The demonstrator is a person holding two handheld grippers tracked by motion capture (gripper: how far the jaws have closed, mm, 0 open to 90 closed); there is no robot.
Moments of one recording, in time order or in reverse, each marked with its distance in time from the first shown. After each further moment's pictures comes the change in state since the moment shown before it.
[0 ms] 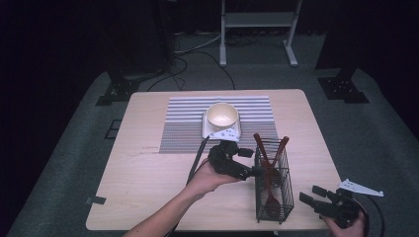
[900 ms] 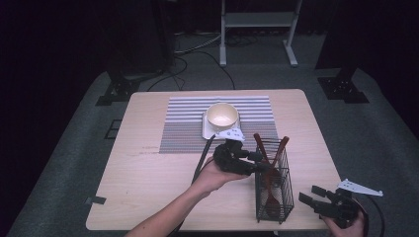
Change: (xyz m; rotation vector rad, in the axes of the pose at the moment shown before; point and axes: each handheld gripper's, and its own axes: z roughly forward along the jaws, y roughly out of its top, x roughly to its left) left arm 0.002 0.004 0.013 0.022 -0.027 0.014; right arm 0.001 0.000 0.001 0.005 0.007 -0.006
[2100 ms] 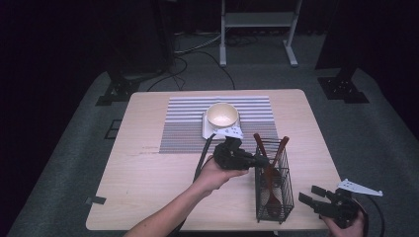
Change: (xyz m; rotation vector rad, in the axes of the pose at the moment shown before) left arm 0.004 0.002 -0.004 -0.035 -0.058 -0.040; right arm 0.000 0.000 0.000 0.000 0.006 0.002
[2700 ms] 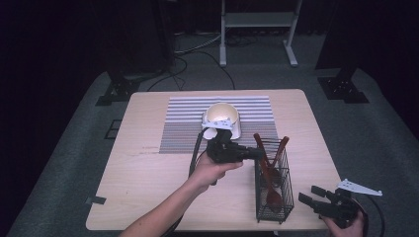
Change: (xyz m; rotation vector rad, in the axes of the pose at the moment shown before) left arm 0.004 0.007 -0.019 -0.077 -0.015 -0.062; right arm -0.001 0.000 0.001 0.002 0.000 -0.001
